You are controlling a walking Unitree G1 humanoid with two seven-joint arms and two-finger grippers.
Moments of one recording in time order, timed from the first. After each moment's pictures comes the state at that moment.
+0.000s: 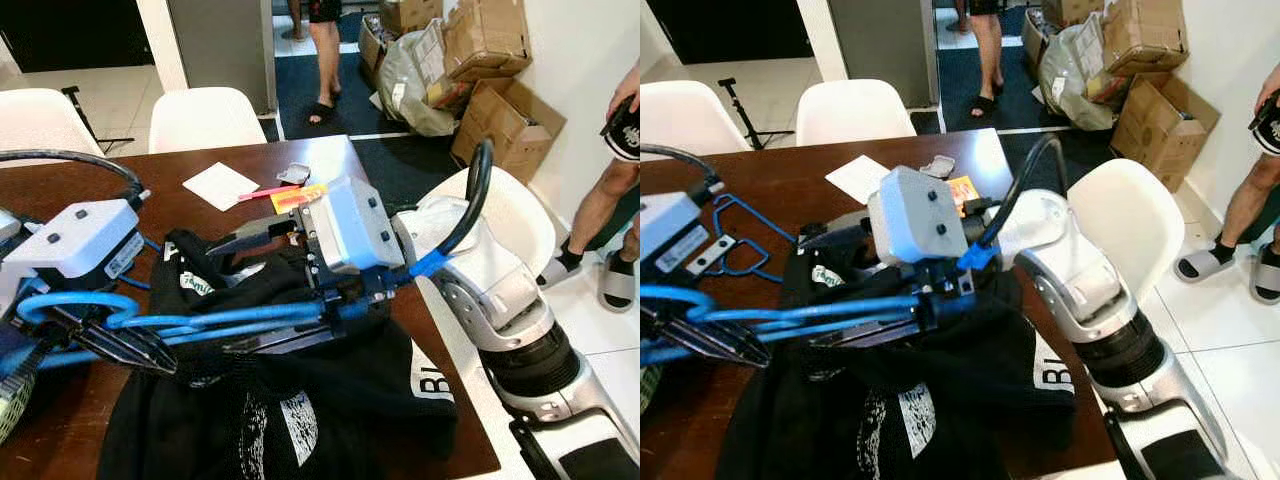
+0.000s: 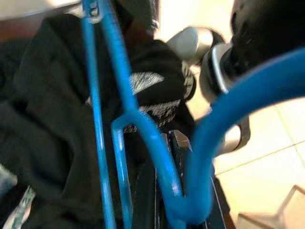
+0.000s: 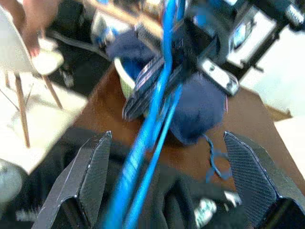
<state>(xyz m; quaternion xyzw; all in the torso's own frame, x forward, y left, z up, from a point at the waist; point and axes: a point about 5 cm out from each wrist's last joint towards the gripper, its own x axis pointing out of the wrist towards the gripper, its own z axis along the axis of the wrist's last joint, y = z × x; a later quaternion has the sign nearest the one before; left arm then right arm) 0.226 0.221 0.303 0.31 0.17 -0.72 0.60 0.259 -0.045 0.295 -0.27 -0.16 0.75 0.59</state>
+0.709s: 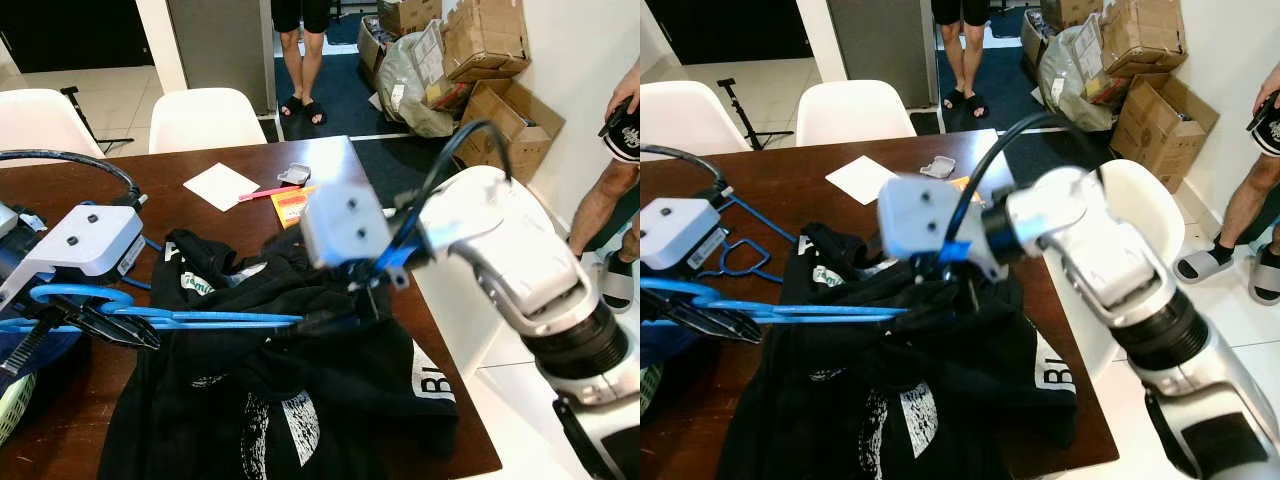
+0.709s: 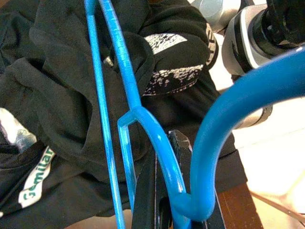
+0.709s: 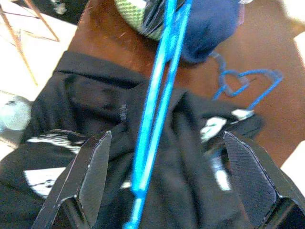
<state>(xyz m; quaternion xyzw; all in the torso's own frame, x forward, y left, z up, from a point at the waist) 0.241 0.235 0.298 0.36 0.19 -0.68 0.61 0.270 -0.059 0.282 -0.34 0.00 0.71 0.62</state>
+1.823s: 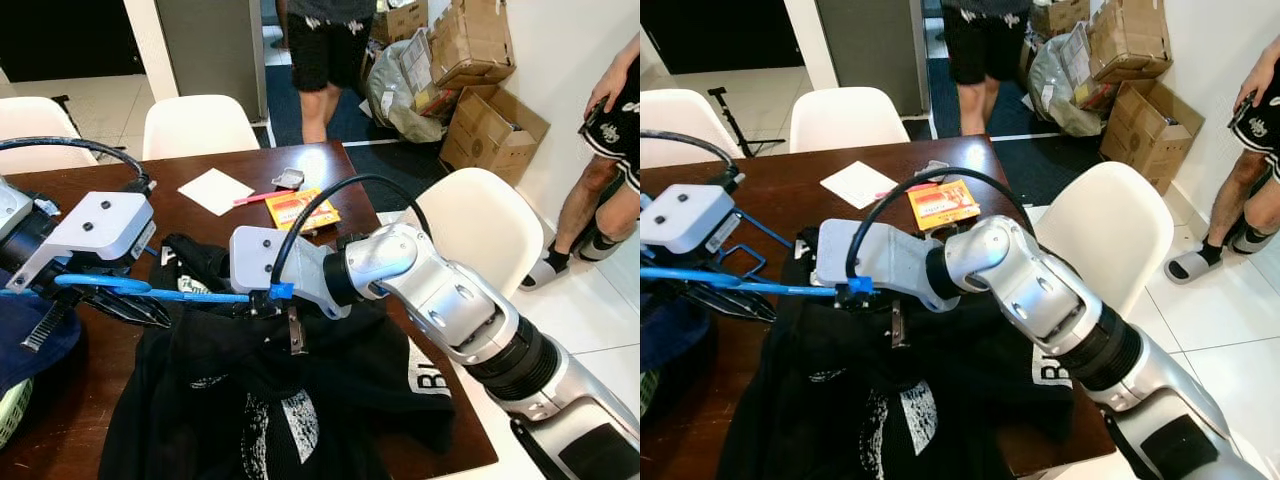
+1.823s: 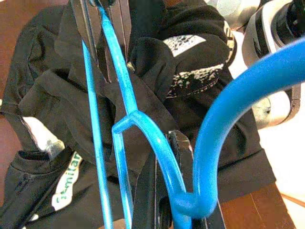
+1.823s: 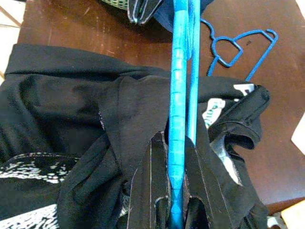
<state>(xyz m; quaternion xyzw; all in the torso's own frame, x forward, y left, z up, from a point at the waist) 0.259 0.230 0.298 0.38 0.17 -0.67 0.61 0.275 -0.017 0.252 -0.36 0.04 0.65 0.67</state>
